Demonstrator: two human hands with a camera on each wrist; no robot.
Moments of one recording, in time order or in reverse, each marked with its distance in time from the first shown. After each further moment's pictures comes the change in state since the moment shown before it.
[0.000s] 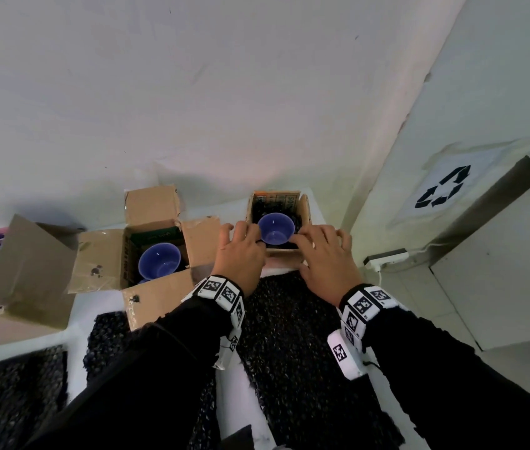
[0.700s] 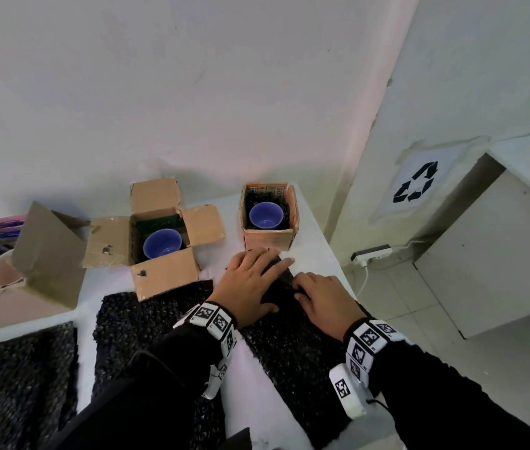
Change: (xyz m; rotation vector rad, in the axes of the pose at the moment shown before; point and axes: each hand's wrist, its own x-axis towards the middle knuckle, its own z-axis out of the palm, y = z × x) left_hand -0.090 0.029 -0.014 -0.370 0.031 0.280; right_hand -0.106 -0.032 -0.019 0.331 -0.238 0.035
